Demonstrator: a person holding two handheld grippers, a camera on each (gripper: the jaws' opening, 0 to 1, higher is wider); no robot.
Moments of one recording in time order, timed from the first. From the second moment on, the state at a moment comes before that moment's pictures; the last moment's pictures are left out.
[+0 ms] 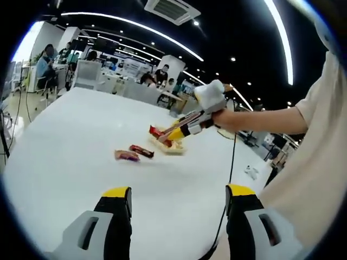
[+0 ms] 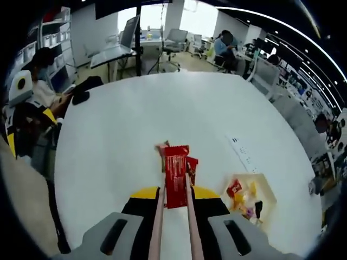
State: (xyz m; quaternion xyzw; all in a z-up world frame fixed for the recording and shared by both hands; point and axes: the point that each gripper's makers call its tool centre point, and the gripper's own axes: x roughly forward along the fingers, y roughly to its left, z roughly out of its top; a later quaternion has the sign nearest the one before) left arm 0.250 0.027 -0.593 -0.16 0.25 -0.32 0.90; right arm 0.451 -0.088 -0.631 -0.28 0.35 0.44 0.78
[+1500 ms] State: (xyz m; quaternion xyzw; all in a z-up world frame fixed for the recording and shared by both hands) left arm 0.242 0.012 -0.588 -0.15 0.25 -0.33 0.90; right arm 0.481 -0.154 -0.591 -0.26 0.33 0.38 0.82
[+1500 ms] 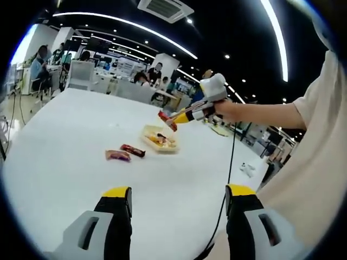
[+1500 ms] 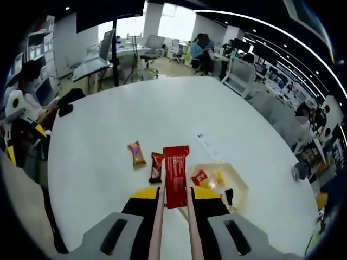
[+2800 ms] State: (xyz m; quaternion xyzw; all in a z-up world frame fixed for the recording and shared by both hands) left arm 0.262 0.022 -0.580 -0.17 0.23 -0.29 0.91; right arm 0.543 -0.204 -0.559 -0.29 0.33 0.34 0.83
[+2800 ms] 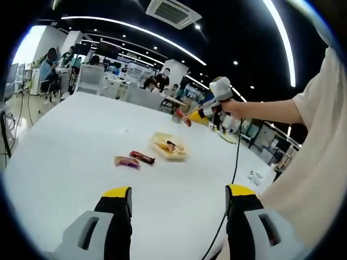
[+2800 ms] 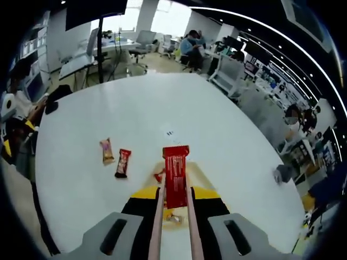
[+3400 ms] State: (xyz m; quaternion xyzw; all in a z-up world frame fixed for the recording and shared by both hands) left arm 0.269 0.032 -0.571 -0.17 0.21 -0.28 0.92; right arm 0.556 -0.212 -0.559 -0.33 0.34 0.34 0.81
